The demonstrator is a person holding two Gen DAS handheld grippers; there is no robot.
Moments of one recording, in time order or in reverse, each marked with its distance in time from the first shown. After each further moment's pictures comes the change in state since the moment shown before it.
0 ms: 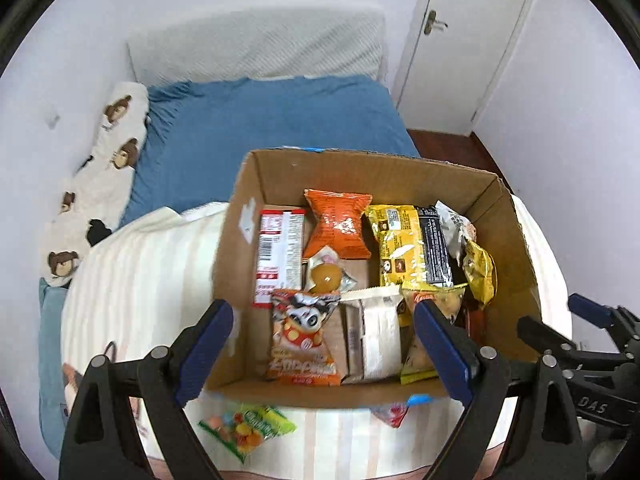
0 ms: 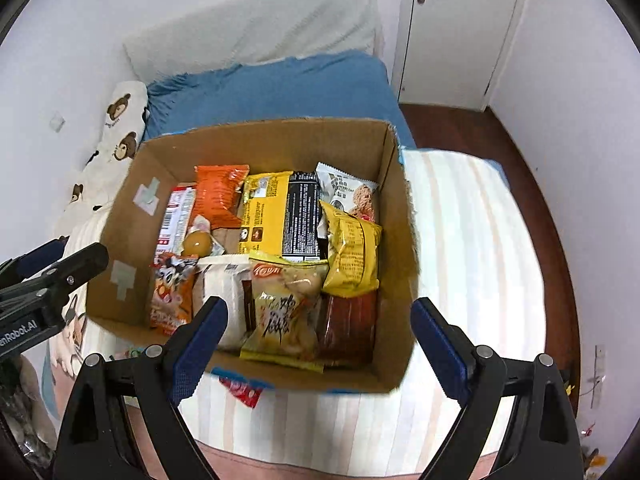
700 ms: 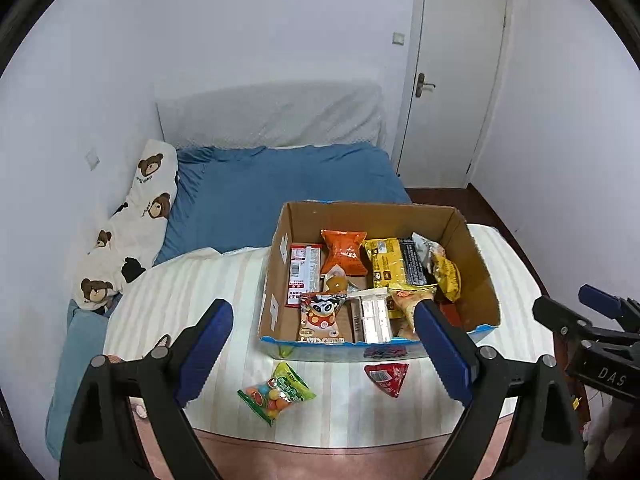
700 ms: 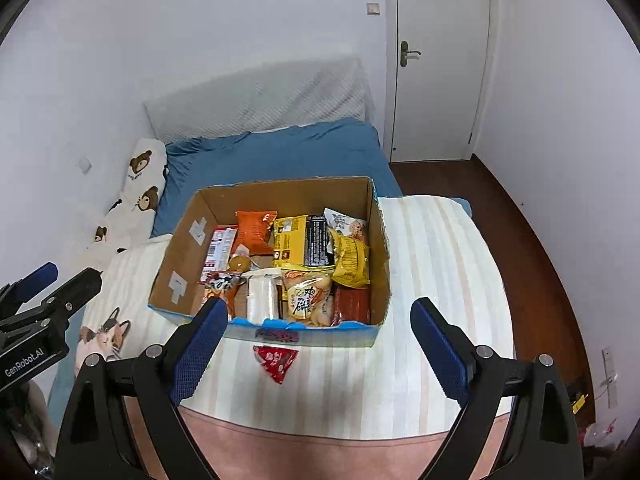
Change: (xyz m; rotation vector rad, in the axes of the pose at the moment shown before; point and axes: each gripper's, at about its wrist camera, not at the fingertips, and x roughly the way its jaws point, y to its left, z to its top) left arm -0.125 -0.002 -0.067 0.030 -0.260 0.036; right arm -0.143 0.005 -0.072 0.036 -0.250 0.023
